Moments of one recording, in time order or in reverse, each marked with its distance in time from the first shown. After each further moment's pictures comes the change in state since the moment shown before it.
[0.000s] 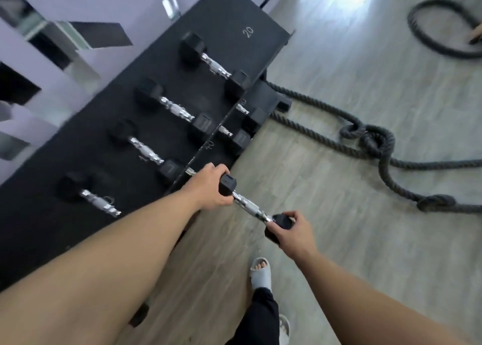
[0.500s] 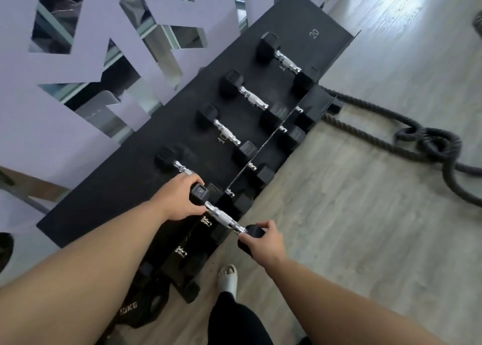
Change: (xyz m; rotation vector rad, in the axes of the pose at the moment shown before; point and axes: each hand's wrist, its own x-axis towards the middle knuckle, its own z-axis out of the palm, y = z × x) left_hand -0.196 -0.232 -0.064 0.077 0.047 -0.174; right_hand -0.160 -0.011 0.241 -0.022 -0.225 -0.007
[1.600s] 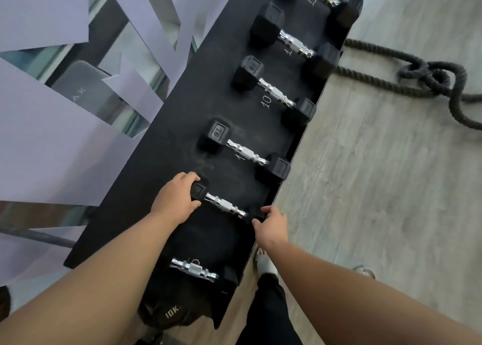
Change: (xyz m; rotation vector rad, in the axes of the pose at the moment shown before) left_hand 0.073 -0.274 0.007 0.065 -0.017 0.108; right_hand 0.037 -0.051 0.279 -0.038 0.213 0.214
